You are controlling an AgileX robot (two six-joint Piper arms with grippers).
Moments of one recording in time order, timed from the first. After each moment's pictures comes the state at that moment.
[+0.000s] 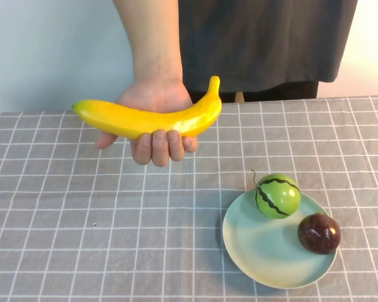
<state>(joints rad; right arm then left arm) 0.37 0.71 -0.47 -0.29 0.24 0.24 -0.05 -0.02 0.02 0.24 0.38 -0.11</state>
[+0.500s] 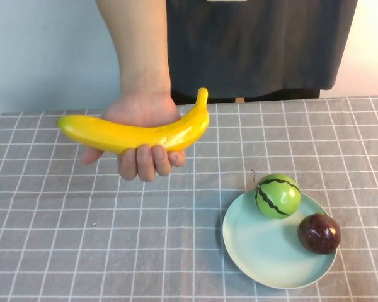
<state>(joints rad) 0.02 0.01 0.02 -0.27 0.04 0.27 -0.05 -0.02 0.02 0.24 0.38 -0.11</state>
